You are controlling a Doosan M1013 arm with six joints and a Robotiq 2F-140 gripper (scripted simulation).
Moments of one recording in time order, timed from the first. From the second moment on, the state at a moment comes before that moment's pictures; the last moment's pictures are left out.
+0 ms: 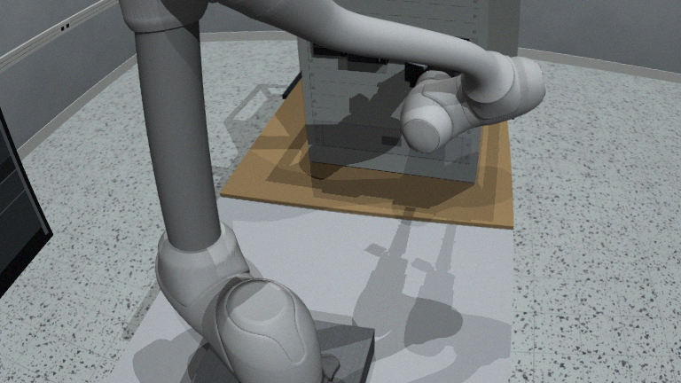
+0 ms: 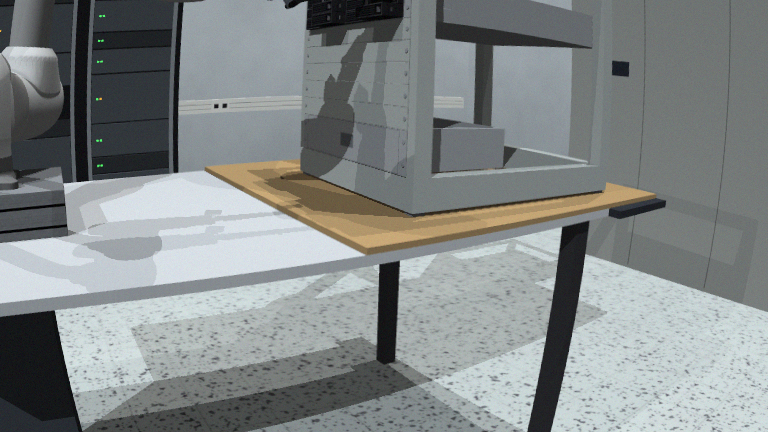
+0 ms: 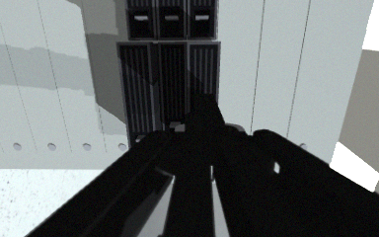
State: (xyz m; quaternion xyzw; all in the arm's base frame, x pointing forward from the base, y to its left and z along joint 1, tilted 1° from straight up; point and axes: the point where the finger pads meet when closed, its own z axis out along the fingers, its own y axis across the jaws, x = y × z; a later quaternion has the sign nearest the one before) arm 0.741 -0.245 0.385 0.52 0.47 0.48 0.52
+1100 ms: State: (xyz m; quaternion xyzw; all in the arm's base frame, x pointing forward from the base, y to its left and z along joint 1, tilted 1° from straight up) arm 0.759 -0.246 0.385 0.52 0.47 0.48 0.52
